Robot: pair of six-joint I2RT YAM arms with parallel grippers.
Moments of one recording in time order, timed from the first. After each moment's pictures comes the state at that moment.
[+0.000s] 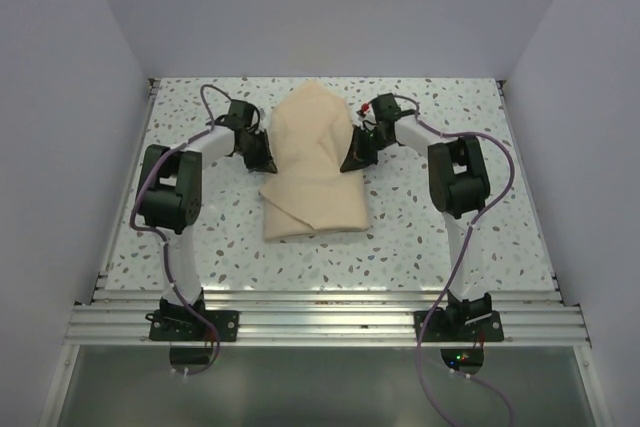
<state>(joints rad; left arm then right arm) -0.20 2.05 1.41 -0.45 0.30 -0.45 0.30 2.30 1.74 -0.60 -0.60 0.47</state>
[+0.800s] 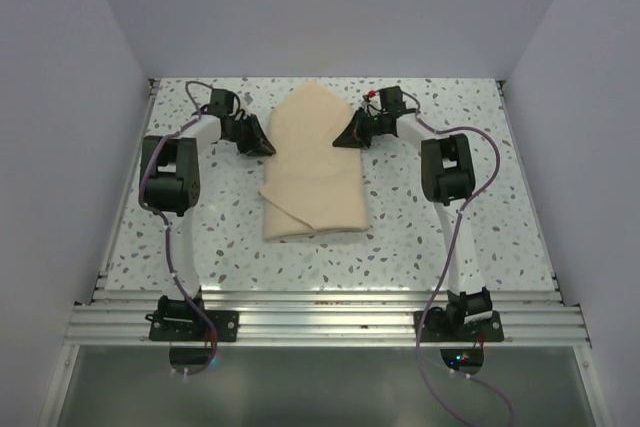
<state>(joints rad) -0.07 2.24 1.63 -0.43 0.56 -0.46 0.23 2.59 2.04 -0.36 -0.86 0.75</state>
